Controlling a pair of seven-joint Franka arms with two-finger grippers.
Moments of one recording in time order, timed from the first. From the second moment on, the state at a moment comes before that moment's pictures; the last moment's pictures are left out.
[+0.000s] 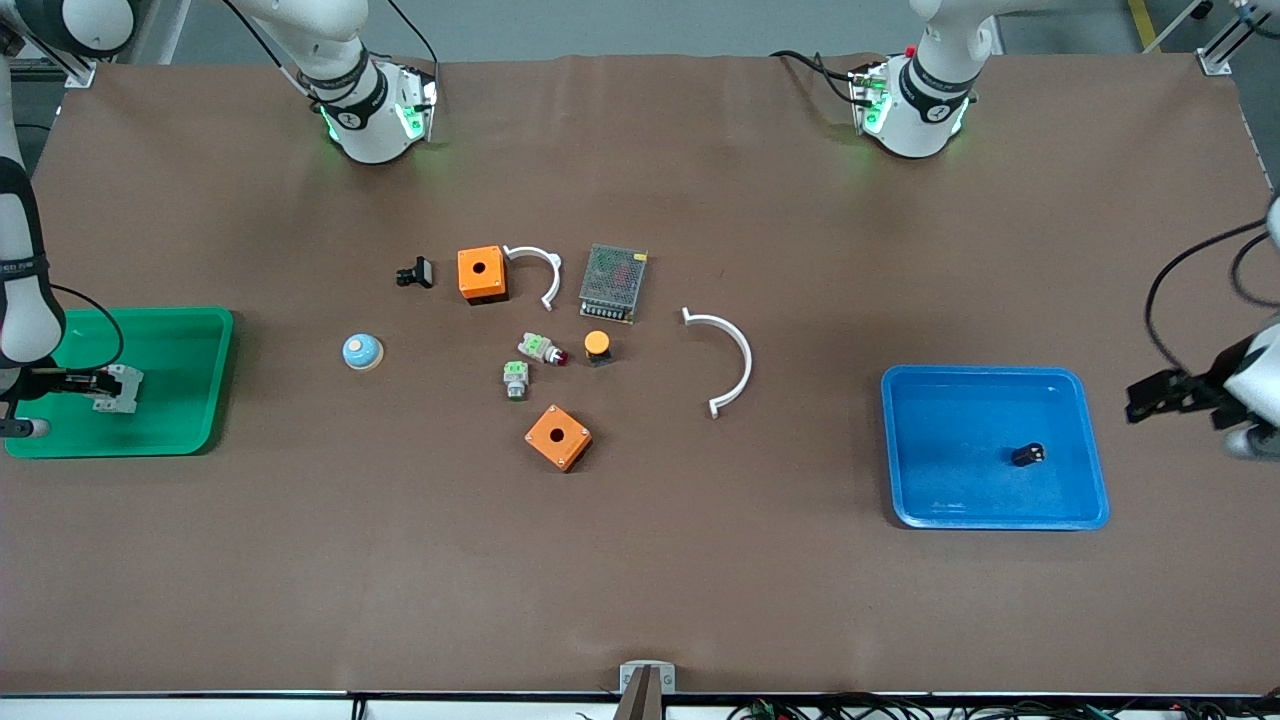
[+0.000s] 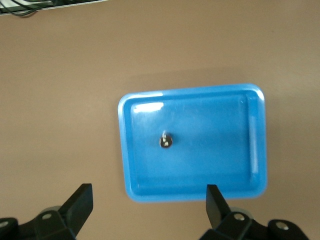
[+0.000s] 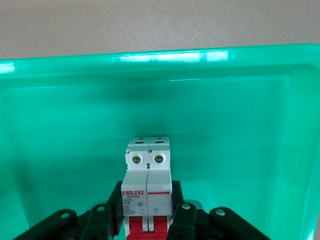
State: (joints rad) left arm 0.21 0.29 -0.13 -1.48 0.07 1.83 0.18; right arm -0.50 0.66 -0.08 -1.63 -0.05 2.17 -0.51
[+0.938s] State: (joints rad) left arm 0.20 0.10 -0.19 -1.37 0.03 1.51 0.09; right arm -0.30 0.28 -0.05 -1.39 -0.04 1.39 -0.25
